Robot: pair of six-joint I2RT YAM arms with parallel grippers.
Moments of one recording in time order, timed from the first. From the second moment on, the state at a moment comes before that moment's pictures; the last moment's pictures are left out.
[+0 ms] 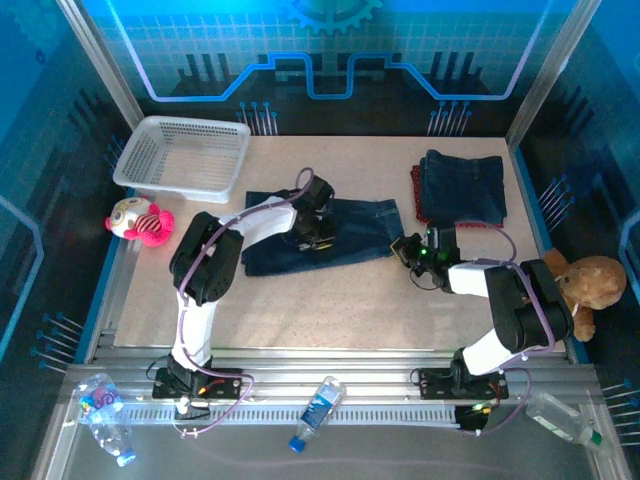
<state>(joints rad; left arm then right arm) -0.55 2.06 1.51 -0.64 0.20 -0.80 0.16 1.54 0.51 0.32 -0.33 1.06</state>
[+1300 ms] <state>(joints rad) -0.12 1.82 1.07 -0.46 0.24 -0.69 0.27 1.49 1.03 -0.36 -0.11 0.20</state>
